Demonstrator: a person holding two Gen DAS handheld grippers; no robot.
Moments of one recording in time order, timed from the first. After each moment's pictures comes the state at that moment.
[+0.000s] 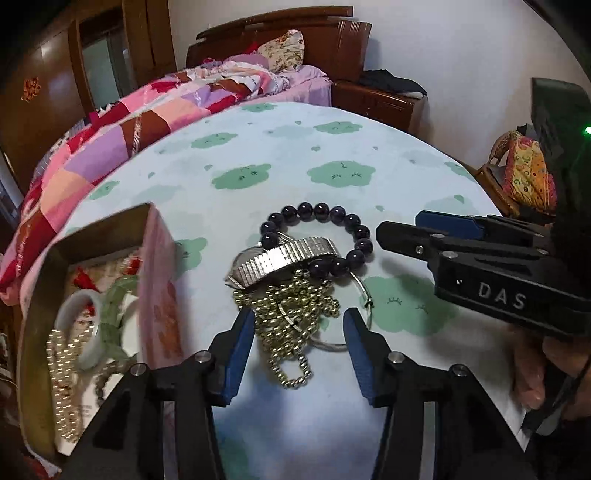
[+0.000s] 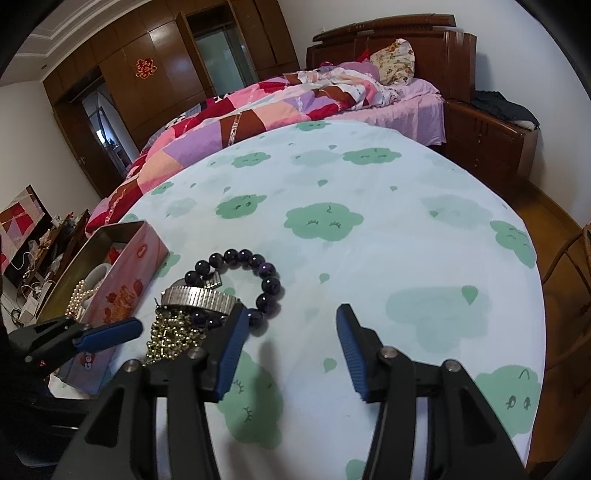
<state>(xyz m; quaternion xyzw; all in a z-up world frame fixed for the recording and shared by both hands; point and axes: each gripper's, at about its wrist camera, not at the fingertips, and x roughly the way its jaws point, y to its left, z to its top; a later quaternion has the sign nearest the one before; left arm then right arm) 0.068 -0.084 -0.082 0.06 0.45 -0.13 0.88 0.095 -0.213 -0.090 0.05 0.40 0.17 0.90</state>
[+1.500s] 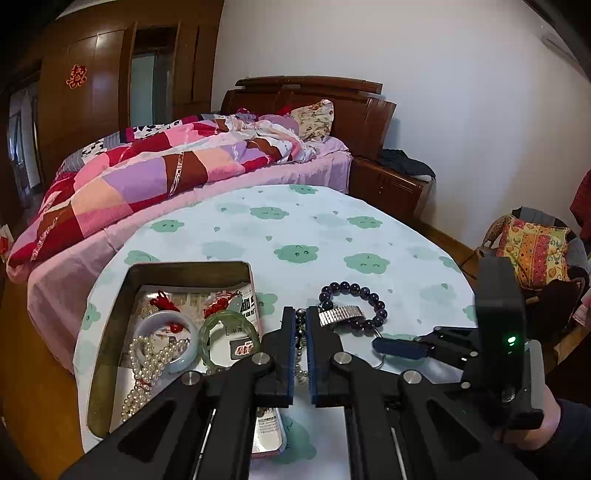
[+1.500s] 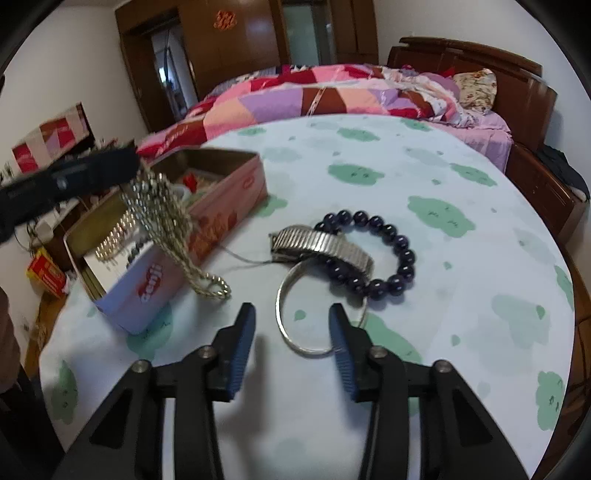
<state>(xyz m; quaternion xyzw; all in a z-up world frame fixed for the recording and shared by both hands) 0.021 -0.007 -0.008 -0.03 0.33 -0.12 0.94 0.057 -0.134 -0.096 -0.08 0.42 0.27 0.86</state>
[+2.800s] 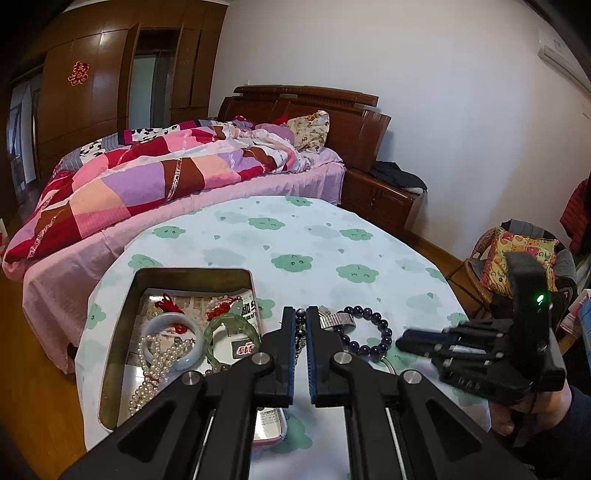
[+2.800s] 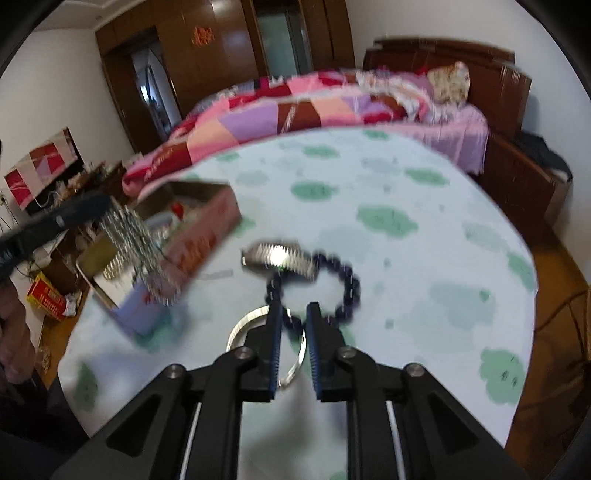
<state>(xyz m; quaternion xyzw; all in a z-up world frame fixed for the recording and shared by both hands) 0.007 0.005 0.007 -0.05 0.31 -0.13 0.94 0.049 -0.175 -0.068 -0.03 0.42 0.25 0.87</state>
